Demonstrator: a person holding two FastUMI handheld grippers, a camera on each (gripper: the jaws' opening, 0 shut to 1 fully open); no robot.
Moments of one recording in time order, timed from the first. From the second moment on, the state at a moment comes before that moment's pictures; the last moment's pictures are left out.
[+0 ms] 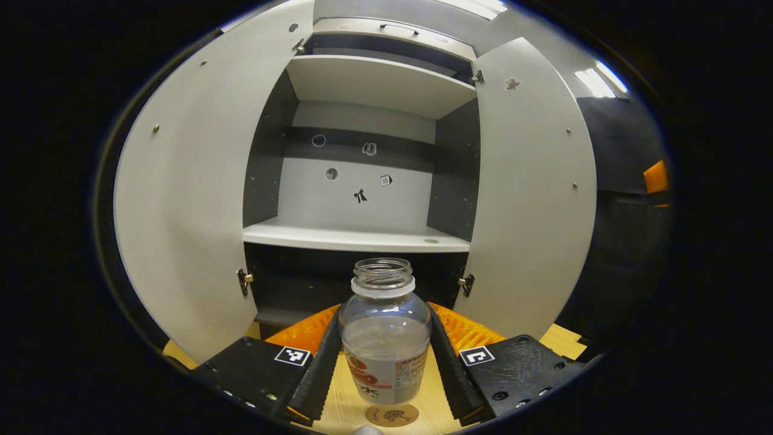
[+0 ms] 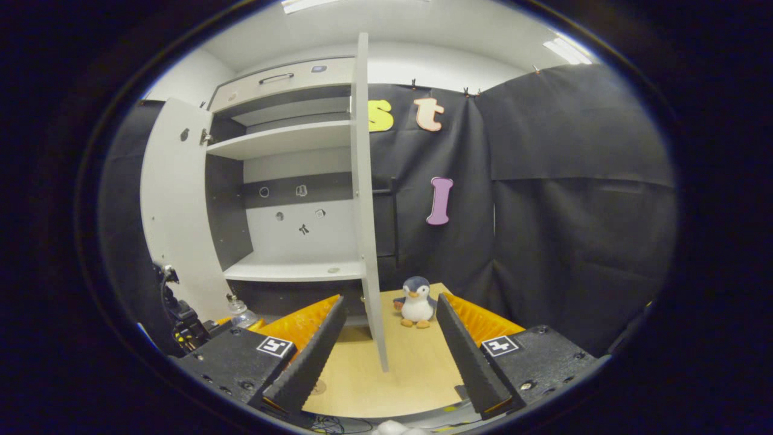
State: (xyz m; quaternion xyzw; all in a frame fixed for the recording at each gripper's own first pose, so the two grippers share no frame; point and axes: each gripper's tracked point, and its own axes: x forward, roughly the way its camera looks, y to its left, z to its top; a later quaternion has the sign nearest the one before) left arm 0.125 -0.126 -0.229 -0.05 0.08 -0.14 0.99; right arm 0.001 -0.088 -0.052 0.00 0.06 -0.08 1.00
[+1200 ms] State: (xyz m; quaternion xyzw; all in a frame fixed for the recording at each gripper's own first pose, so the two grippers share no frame) left arm 0.112 -0.152 -0.370 -0.01 0.09 -0.10 0.99; right arm 0.019 -0.083 -0.080 -0.07 0.15 -0.05 0.99
